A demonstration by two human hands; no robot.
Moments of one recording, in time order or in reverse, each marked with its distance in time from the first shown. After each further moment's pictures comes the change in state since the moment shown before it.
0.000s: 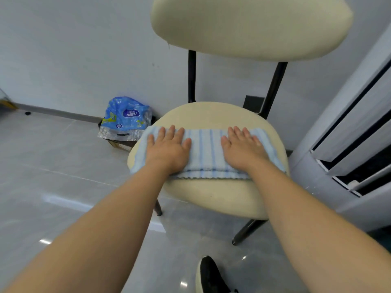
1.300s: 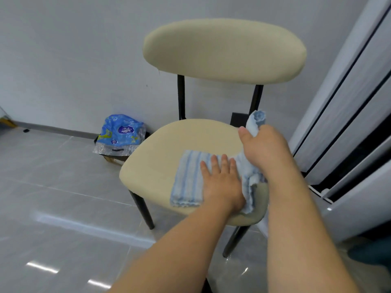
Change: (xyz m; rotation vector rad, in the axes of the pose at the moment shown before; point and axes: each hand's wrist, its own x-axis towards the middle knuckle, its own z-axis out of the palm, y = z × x) left_hand -0.074 0.161 0.032 0.155 -0.084 0.270; right_hand -0.101 0.012 -0.115 0.557 0.397 0.190
